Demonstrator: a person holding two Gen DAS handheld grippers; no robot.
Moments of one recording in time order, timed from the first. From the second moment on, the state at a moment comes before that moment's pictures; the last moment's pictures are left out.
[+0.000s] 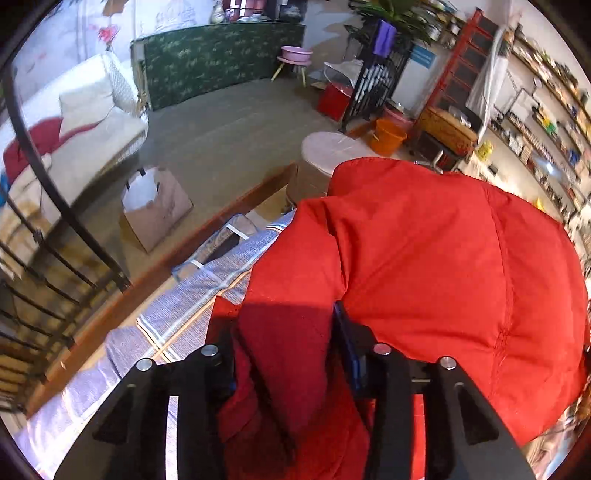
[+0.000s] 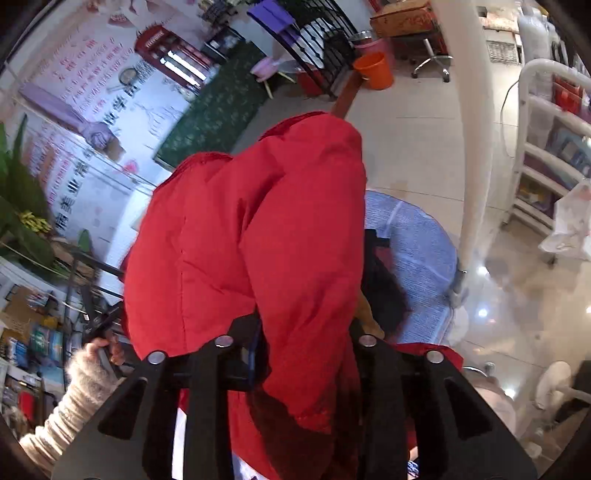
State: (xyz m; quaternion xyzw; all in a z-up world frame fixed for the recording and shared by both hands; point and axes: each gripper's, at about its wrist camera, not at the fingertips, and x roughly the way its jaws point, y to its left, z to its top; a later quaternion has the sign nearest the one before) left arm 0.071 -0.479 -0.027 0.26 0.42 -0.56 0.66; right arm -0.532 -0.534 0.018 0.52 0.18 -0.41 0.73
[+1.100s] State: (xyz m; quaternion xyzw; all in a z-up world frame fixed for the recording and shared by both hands) left arm -0.093 -0.362 0.120 0.28 0.36 -0.55 0.70; right arm -0.370 -0.453 0.145 0.38 0.34 -0.50 0.69
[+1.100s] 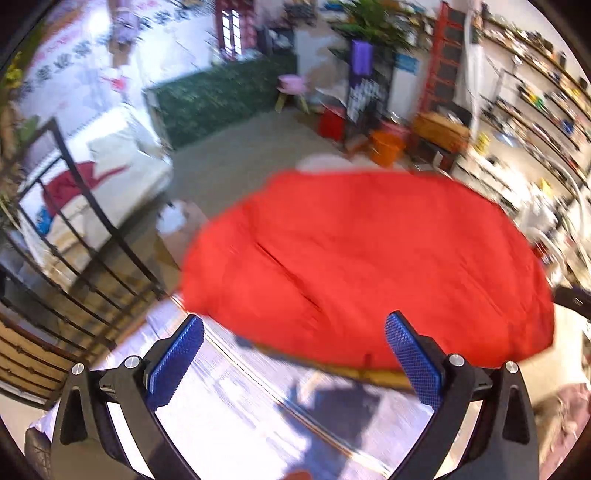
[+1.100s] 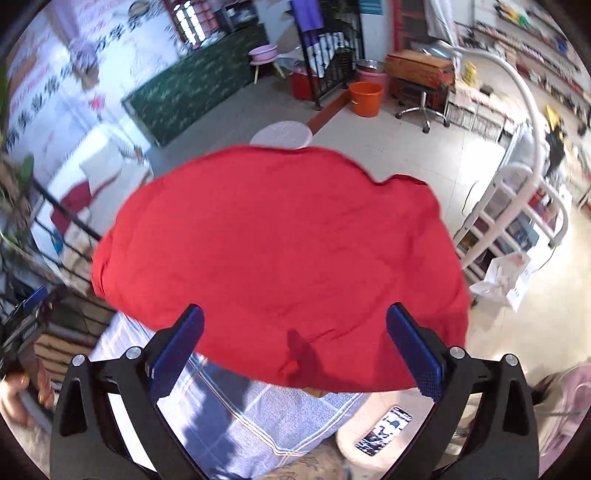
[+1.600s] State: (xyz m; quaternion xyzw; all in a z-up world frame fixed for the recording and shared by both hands) left arm -0.146 -0.340 0.124 0.32 0.38 -0.53 0.68; right arm -0.344 -0.400 0.148 0.34 0.40 -0.53 0.66
